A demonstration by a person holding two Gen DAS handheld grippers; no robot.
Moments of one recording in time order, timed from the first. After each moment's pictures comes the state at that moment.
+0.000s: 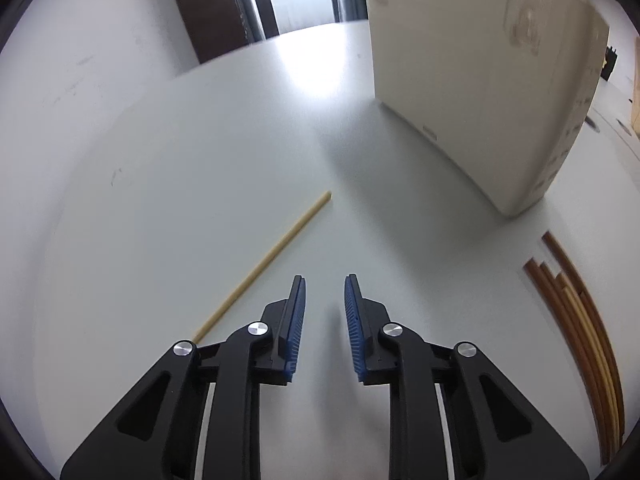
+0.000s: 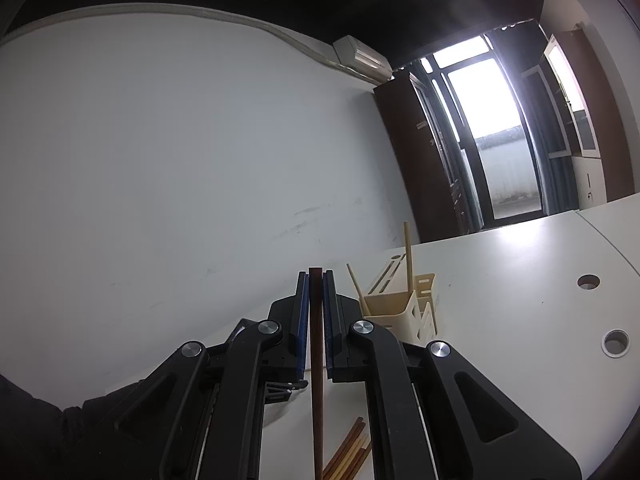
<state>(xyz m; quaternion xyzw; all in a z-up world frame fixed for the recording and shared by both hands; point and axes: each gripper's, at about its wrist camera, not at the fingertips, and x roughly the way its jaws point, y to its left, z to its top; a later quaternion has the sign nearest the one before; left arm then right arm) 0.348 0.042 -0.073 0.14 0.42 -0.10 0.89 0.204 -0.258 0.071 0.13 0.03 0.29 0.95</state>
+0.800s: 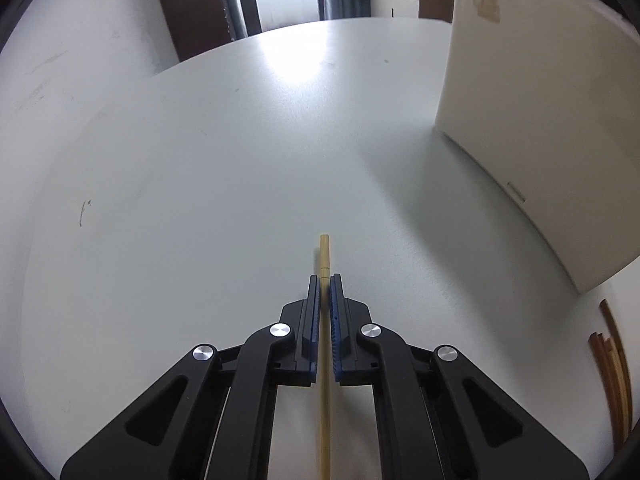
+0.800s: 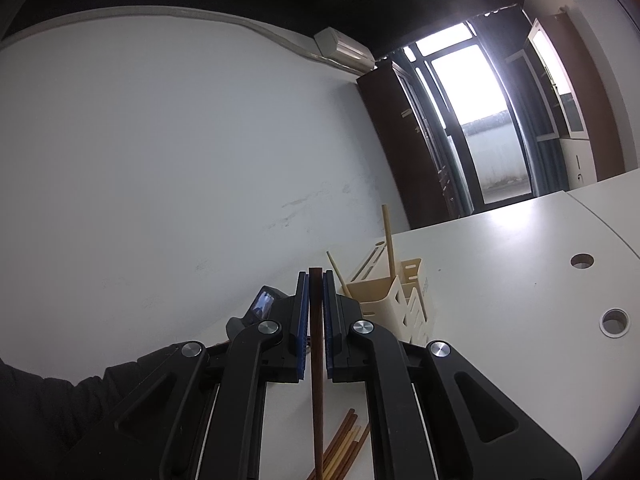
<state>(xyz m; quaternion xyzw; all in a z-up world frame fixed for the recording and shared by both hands) 0.437 0.110 -0.073 0.11 0.45 -0.15 0.87 0.206 -0.265 0.058 0.15 0.05 0.28 0.95</state>
